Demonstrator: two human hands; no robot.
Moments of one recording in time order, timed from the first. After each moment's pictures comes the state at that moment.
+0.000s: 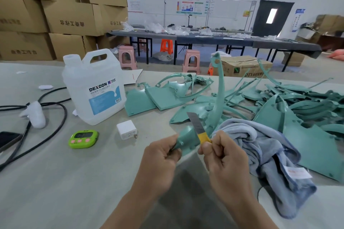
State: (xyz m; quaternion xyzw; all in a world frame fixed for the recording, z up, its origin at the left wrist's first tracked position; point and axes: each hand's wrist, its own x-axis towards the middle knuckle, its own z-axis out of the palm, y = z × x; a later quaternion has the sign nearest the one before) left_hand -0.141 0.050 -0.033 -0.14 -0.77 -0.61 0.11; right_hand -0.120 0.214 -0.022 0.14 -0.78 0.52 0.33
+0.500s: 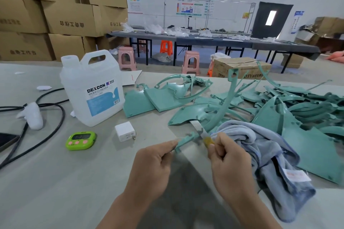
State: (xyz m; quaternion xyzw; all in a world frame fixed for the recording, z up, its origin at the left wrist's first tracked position) left_hand -0.129 0.040 -0.024 -0.16 -0.84 -0.46 0.23; right_hand -0.131 0.229 -0.025 0.07 -0.85 0.41 0.32
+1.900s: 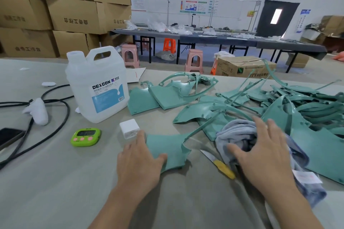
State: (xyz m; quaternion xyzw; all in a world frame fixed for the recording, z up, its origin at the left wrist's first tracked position) left_hand -0.154 0.012 -0.045 0.13 -0.95 -0.24 0.12; right_hand -0.147 0.282 -0.012 -0.13 -0.95 0.18 0.22
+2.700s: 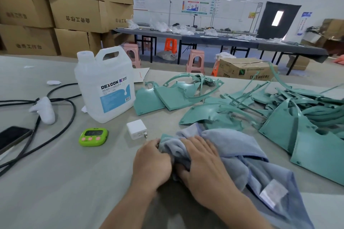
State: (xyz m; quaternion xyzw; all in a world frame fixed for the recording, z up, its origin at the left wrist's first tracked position) left_hand -0.151 0.018 -0.030 0.12 -0.88 -0.46 0.06; right_hand -0.136 0.166 -0.022 0.20 -0.95 0.17 0.14
